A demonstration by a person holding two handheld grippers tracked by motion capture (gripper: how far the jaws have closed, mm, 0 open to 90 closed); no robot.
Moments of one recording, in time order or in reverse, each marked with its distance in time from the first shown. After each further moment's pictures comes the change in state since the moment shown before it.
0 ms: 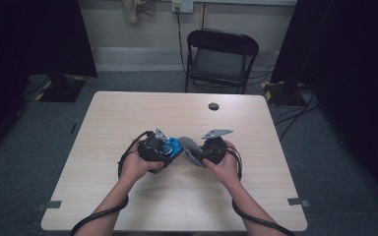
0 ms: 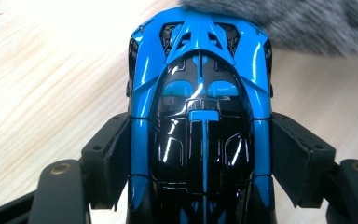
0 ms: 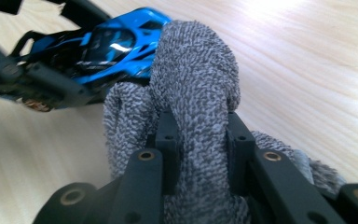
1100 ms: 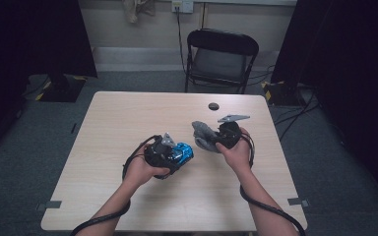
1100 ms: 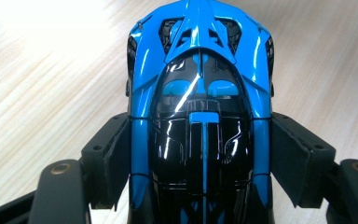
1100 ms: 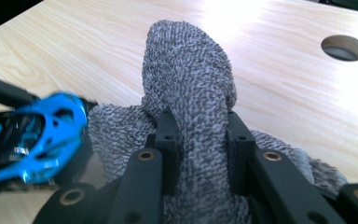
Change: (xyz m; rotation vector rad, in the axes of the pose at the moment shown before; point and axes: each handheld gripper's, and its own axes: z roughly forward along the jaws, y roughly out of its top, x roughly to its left) left arm -0.032 0.008 -0.004 -0.015 -0.093 0.094; right arm -0.044 0.024 -0.028 -0.047 -0.106 0.097
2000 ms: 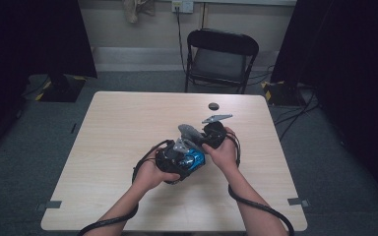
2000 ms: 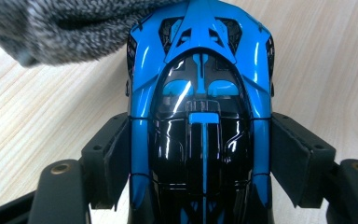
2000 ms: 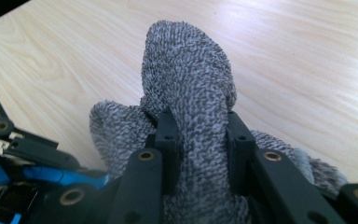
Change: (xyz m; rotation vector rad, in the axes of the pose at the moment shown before) left arm -0.025 0.013 0.010 -0.008 -0.064 0.066; right arm 0.029 0.010 0.028 0.053 0.044 -0.048
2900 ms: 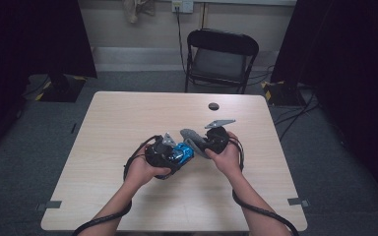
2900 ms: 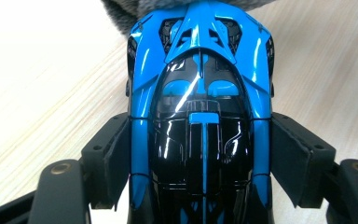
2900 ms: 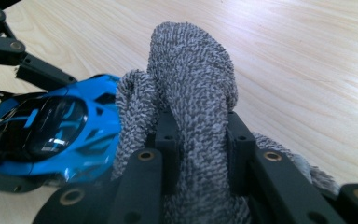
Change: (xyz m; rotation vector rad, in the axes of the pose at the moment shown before) left arm 0.026 -0.015 -0.013 0.004 0.071 -0.091; right arm 0.000 -0.015 -0.007 0.000 0.024 -0.011
